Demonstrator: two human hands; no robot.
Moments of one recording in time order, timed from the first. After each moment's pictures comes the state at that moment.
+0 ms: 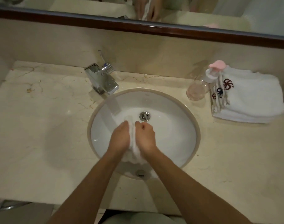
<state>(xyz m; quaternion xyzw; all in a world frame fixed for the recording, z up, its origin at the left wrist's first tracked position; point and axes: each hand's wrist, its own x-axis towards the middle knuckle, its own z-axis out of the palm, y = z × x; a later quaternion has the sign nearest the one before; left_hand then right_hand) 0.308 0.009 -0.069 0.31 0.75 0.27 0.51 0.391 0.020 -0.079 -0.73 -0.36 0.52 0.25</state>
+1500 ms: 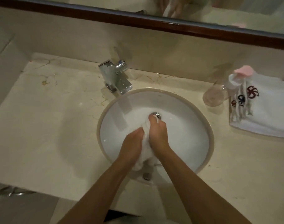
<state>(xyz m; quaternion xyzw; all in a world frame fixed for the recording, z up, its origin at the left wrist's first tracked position) 0.312 -0.002 -0.068 0.26 0.68 0.33 0.60 0.395 0.042 -0.083 -0.67 -0.33 0.58 0.32</state>
